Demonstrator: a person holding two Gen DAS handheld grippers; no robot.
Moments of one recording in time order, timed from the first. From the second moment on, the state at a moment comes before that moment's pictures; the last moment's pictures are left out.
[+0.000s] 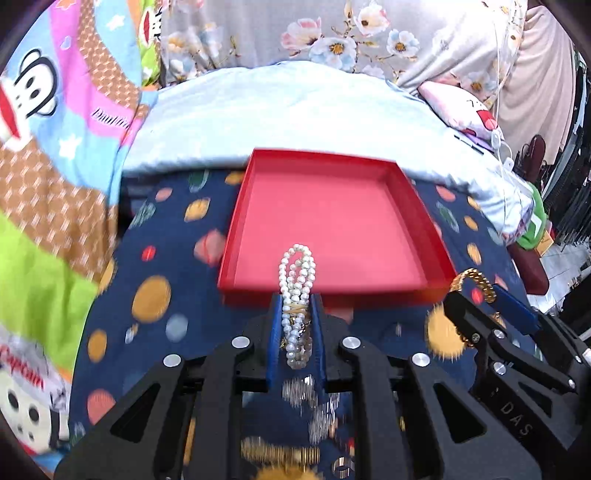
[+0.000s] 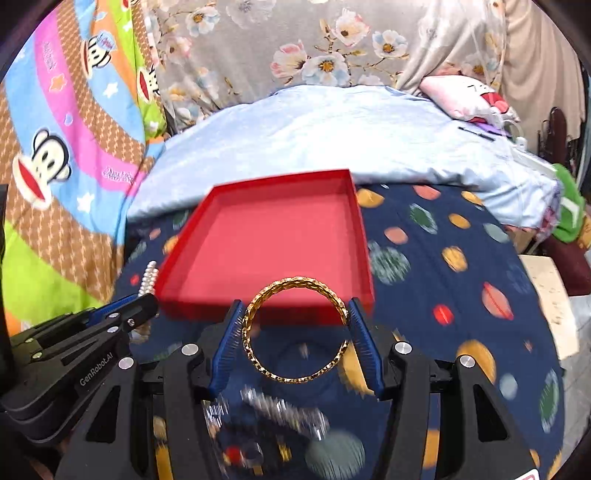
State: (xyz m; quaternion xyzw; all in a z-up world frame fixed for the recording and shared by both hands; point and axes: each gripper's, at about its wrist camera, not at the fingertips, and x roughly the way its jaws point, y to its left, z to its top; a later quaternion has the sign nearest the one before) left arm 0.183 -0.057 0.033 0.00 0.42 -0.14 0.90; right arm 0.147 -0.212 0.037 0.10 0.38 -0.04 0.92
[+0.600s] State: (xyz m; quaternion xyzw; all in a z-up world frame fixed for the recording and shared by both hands) left arm 0.353 -0.098 0.022 0.01 0.43 -0.13 0.89; right arm 0.326 -0.239 0.018 0.11 0.43 -0.02 0.90
